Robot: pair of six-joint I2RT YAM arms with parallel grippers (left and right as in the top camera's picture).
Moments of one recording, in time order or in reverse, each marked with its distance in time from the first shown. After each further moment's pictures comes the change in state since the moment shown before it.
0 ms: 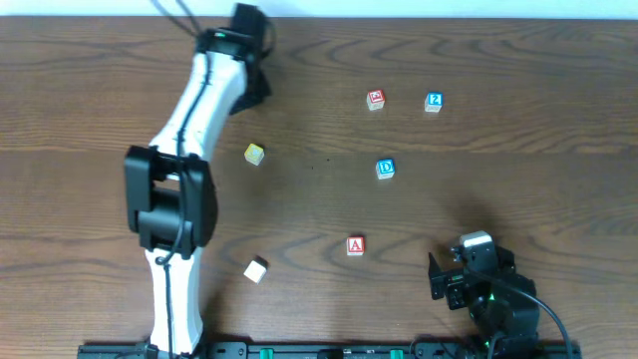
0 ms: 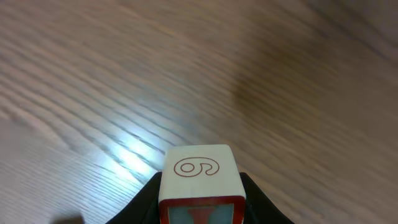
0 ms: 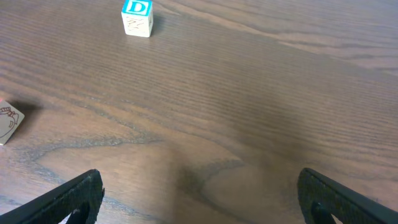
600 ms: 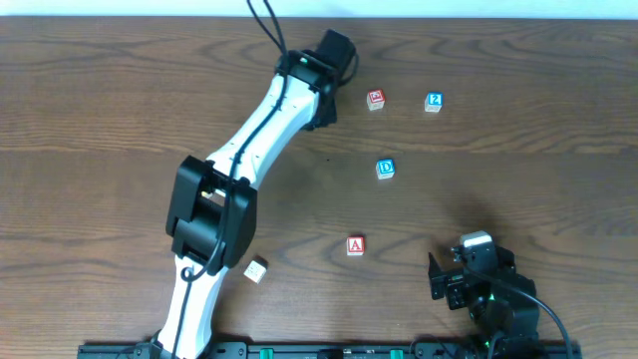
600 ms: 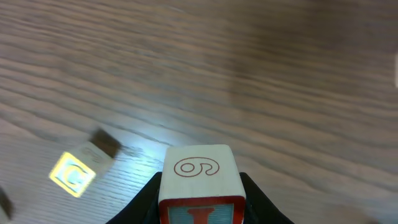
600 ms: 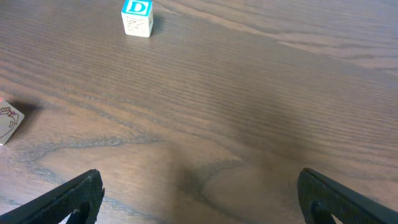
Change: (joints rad) left arm -0.260 0.000 0.000 -0.003 -0.002 0.008; right arm 0.000 0.000 0.000 0.000 0.000 0.000
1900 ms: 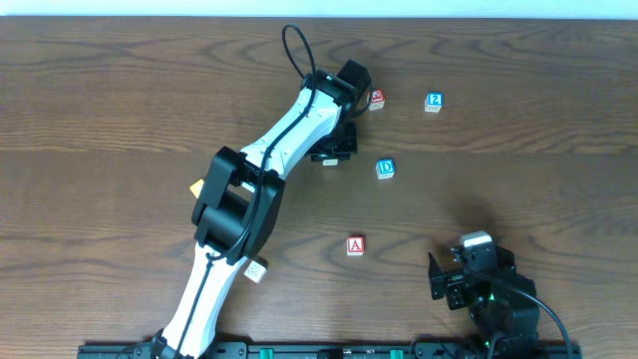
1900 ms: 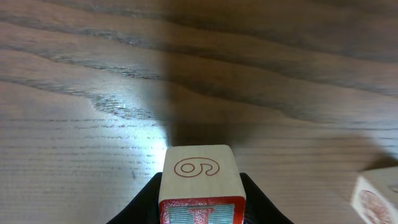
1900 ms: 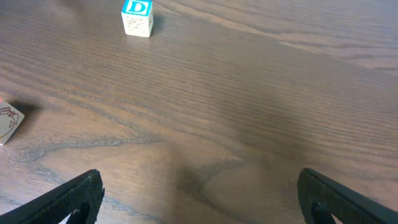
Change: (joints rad) left arm -0.043 0.142 0.000 -0.054 0.283 0.039; right arm 0.000 0.000 0.000 0.000 0.000 0.000
